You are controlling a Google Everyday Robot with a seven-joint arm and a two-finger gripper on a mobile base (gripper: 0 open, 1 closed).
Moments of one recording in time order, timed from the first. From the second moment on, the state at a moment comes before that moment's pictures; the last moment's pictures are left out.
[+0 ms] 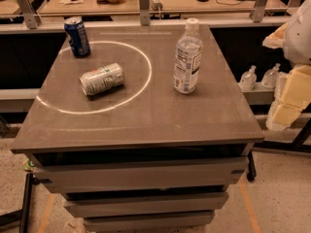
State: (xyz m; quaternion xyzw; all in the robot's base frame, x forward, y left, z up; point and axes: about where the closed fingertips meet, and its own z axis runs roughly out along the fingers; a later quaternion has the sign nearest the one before) arm 0.438 -0.217 0.976 -0.60 0.78 -0.03 0.16
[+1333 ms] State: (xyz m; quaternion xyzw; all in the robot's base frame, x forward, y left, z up) arm 0.515 -0.213 0.903 -0.55 0.74 0.14 0.36
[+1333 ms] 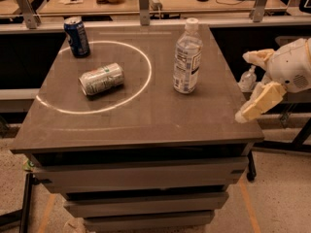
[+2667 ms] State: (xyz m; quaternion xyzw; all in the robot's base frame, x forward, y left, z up) arm 0.557 -0.203 0.891 -0.46 0.65 0.27 0.54
